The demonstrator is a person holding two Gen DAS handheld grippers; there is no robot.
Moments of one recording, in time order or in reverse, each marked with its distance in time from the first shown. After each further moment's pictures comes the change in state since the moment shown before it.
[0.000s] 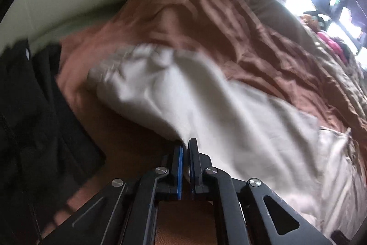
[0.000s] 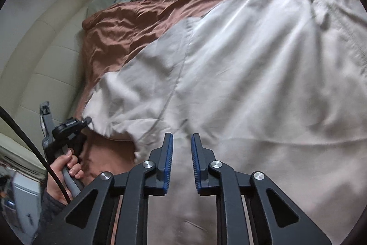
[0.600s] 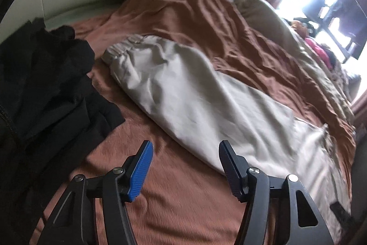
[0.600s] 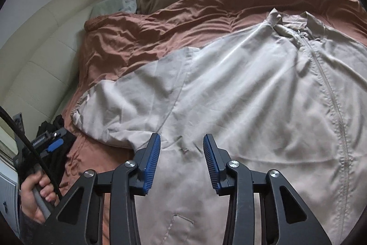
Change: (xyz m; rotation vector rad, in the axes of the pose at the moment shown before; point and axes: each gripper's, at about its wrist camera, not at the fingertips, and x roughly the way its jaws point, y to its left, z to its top) left arm -0.033 0.028 -0.028 -0.082 0.056 -0.078; right arm -0.058 0.031 -0.009 -0.153 -0.123 -0.162
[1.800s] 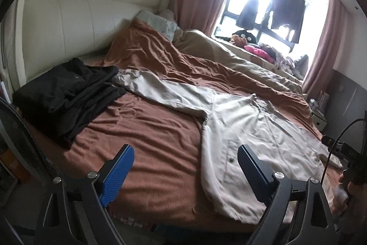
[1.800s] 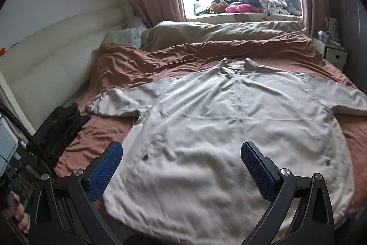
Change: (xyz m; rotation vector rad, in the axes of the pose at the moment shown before) left arm -0.318 -0.023 -0.231 0.248 -0.262 -0.194; right arm -0.308 -0.002 -0.185 -0.130 -0.286 -0.109
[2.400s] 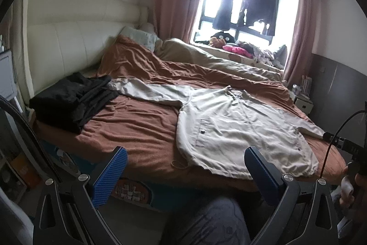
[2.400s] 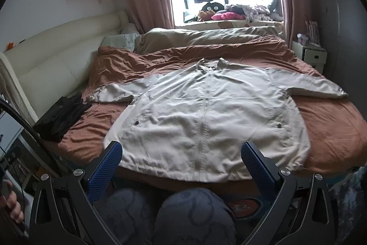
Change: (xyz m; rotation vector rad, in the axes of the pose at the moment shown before) left arm -0.133 -0.052 -0.082 0.129 -0.056 -0.054; right arm -0.168 -0.023 -0.089 -0.006 -0.036 -0.061
